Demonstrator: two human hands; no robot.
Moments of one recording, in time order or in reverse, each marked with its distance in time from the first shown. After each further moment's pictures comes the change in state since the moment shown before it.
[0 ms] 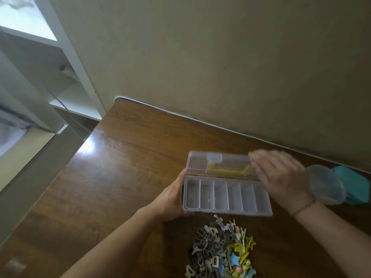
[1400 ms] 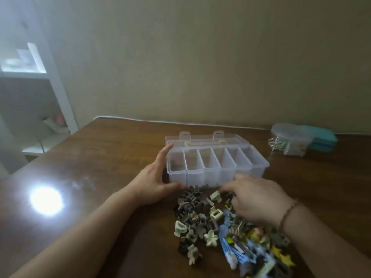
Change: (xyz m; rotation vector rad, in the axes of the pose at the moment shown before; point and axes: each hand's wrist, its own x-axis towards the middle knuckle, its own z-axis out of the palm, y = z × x) left_hand -0.037 -0.033 0.059 0.333 0.269 0.347; right_hand -0.159 -0.145 0.002 0.105 -0.589 0.402
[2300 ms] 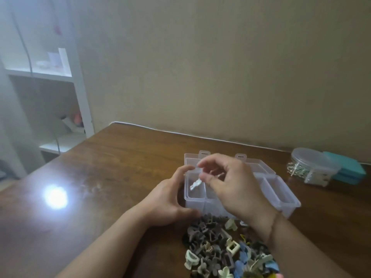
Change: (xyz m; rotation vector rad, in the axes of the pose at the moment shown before) left_hand 0.001 0.003 0.001 -0.120 -0.022 -0.009; right_hand 0.045 -0.051 -0.029 0.810 0.489 -0.291
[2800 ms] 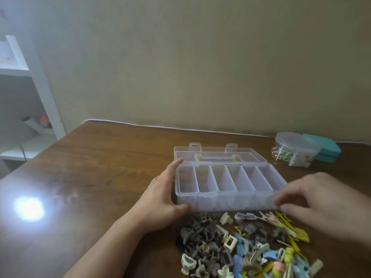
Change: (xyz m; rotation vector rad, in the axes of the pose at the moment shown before) left_hand 0.005 -0.007 0.011 -0.016 0.044 0.027; right_hand -0.058 0.026 -0.108 -0.702 -0.305 0.231
